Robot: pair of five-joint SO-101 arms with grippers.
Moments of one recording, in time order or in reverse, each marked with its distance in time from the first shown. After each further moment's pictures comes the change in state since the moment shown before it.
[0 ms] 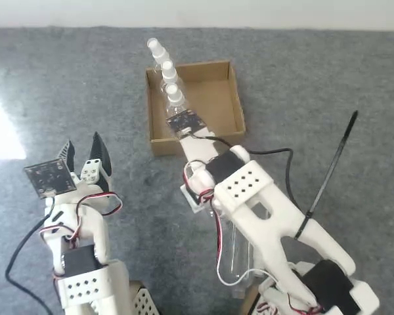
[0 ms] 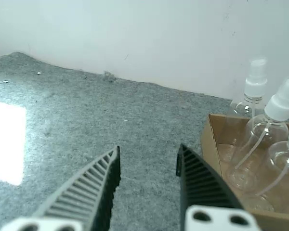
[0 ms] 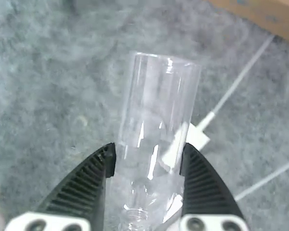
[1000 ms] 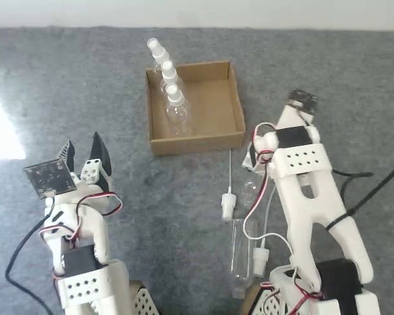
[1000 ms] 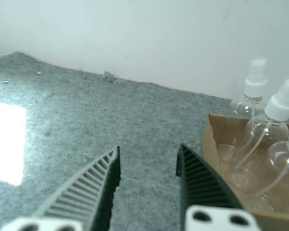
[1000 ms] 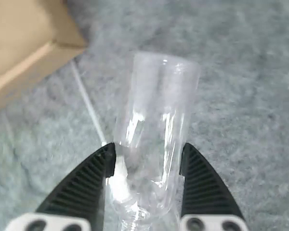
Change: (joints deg) left arm 0.0 0.0 0.0 0.0 0.0; right arm 28.2 0.0 0.0 0.1 -28.2
